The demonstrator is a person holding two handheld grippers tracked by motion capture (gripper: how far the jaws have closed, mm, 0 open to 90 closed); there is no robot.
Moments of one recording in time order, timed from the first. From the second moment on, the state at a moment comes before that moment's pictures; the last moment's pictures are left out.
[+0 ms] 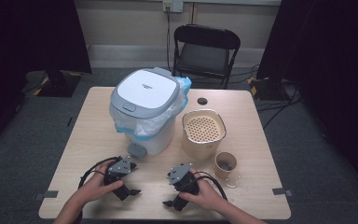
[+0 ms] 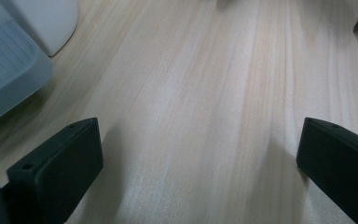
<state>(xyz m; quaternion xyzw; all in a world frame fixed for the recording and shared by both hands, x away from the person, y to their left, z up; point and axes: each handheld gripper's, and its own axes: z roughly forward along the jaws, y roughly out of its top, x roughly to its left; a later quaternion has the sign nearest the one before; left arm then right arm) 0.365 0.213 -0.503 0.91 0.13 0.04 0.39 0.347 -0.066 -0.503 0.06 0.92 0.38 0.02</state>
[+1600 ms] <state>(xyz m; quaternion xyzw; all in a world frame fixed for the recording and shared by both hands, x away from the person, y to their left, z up) 0.360 0.239 -0.423 0.88 0.24 0.01 0.40 0.347 -0.066 -0.502 0.06 0.92 0.38 0.02</state>
